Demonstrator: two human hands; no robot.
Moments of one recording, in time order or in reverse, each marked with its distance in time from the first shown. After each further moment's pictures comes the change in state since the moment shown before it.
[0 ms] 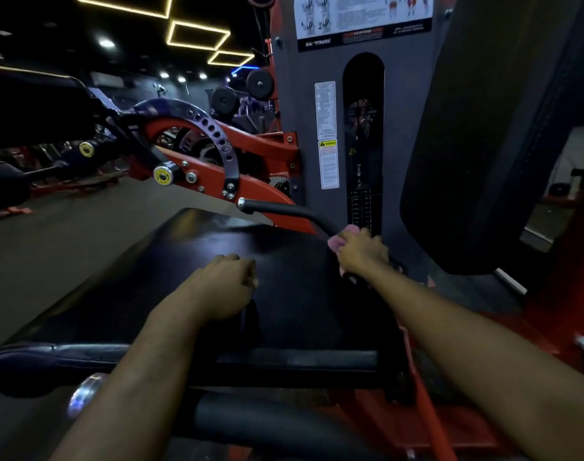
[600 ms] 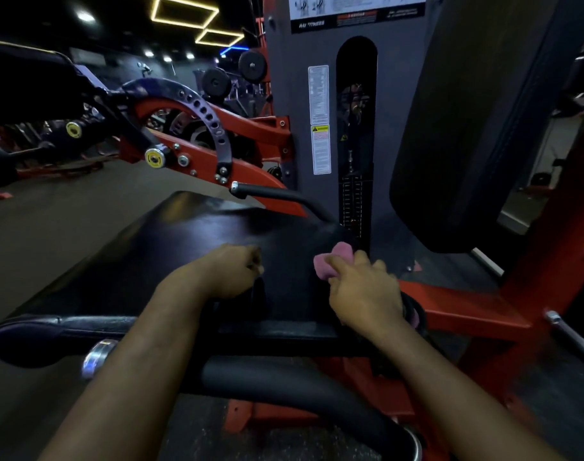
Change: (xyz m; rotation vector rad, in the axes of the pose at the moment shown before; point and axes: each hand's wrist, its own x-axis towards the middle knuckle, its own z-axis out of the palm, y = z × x) left_hand -0.007 0.015 0.003 -0.059 -0.061 0.050; right_hand -0.165 -0.002 -0.009 -0.065 0.151 -0.136
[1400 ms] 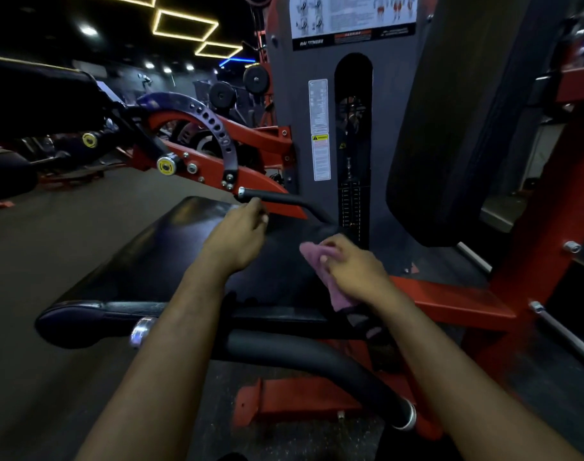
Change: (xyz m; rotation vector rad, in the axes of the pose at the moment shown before) left_hand -0.005 0.002 -0.020 -0.278 0.497 0.122; right_hand -0.007 -0.017 -0.040 0.575 -0.113 0.061
